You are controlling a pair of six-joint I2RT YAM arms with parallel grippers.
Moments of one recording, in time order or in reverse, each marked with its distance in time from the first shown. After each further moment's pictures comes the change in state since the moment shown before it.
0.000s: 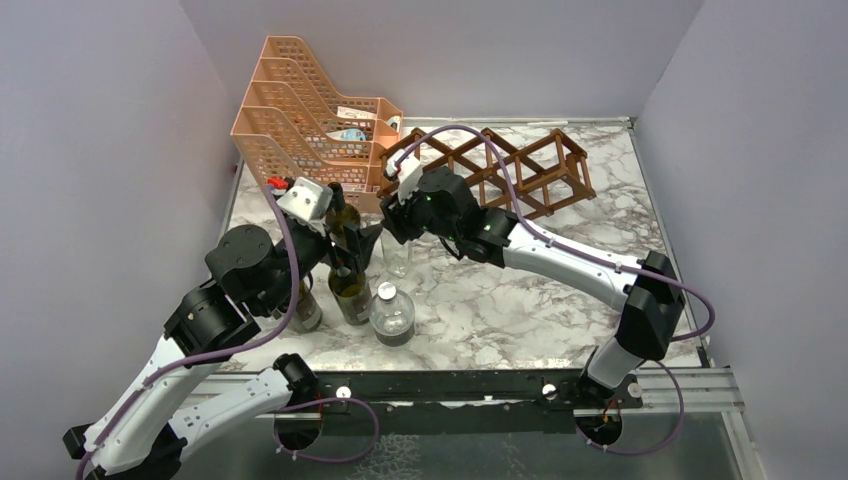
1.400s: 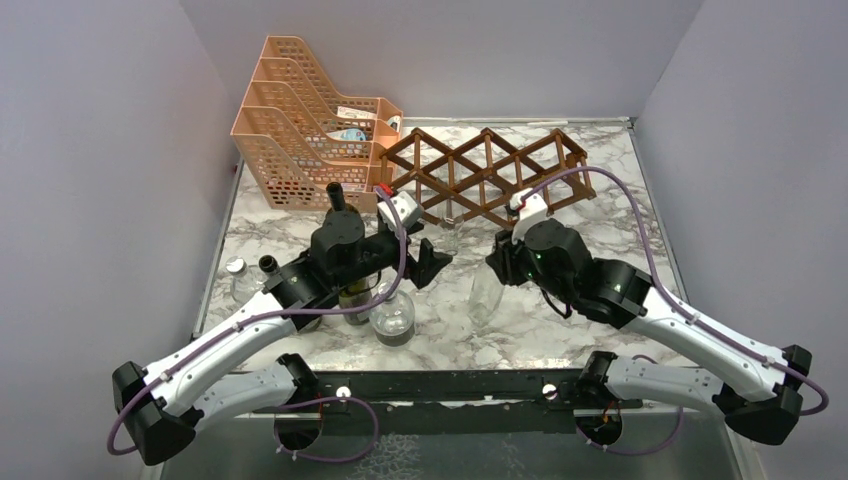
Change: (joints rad) left arm -0.012 0.238 -0.268 0.394 0.390 -0.029; right arm 0.002 -0.683 -0.397 -0.447 0.268 0.286
